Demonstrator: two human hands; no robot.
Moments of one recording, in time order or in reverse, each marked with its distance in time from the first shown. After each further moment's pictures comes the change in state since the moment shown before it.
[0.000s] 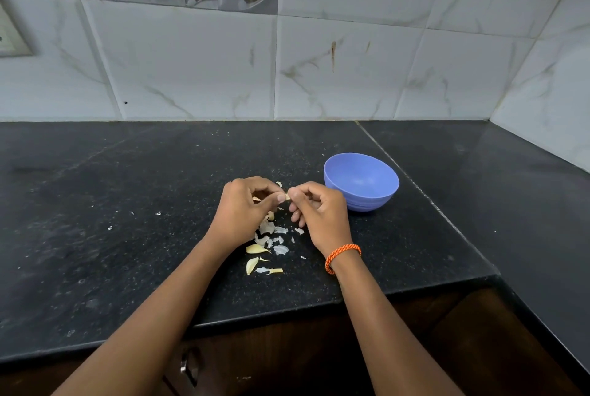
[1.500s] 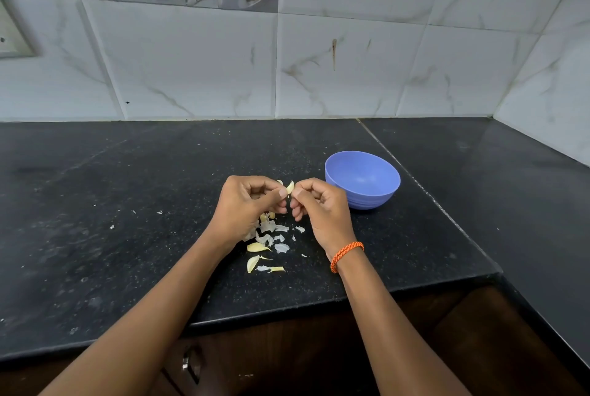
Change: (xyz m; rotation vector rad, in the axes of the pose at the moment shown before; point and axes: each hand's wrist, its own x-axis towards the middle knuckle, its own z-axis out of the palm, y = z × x) left_hand 0.000 0.001 0.003 -0.397 -0.028 -0.114; right_hand 0.002 0.000 -0.002 0.206 -0.045 0.062
